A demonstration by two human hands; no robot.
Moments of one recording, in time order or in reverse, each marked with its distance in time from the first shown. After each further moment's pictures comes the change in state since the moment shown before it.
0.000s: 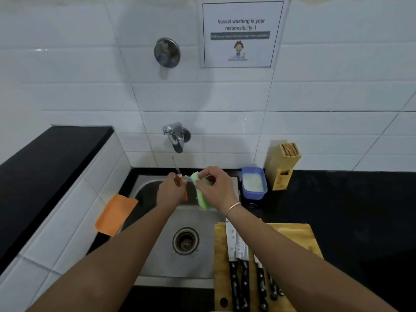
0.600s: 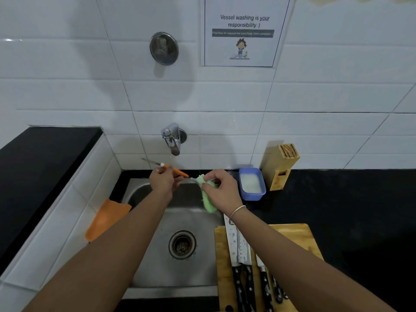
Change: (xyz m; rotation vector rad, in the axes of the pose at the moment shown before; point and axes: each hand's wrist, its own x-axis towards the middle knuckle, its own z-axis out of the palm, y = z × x) left_hand 0.061 0.011 -0.001 -0.974 0.019 -0.456; right_hand 0.012 0.017 0.005 0.004 0.083 0.095
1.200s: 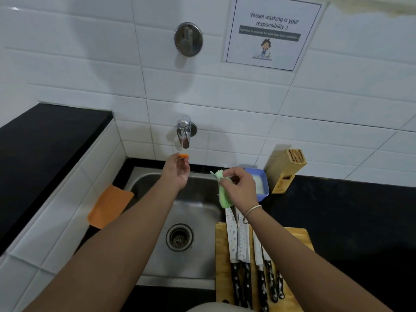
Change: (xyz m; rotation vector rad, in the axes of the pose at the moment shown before) left_hand -0.012 0.015 0.000 -0.710 -0.198 -0.314; right_hand -0.001 0.004 -0.017 -0.061 0.061 0.061
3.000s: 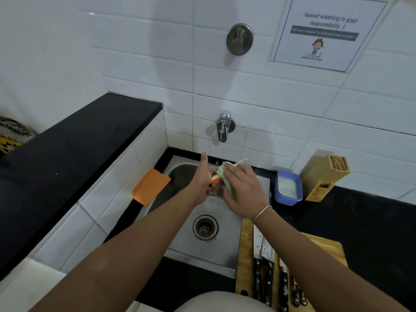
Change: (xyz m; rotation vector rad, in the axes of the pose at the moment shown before) left_hand -0.097 -0.003 -0.045 0.783 -0.211 0.038; right_hand -0.025 -0.005 0.035 -0.596 -0.222 -0.974
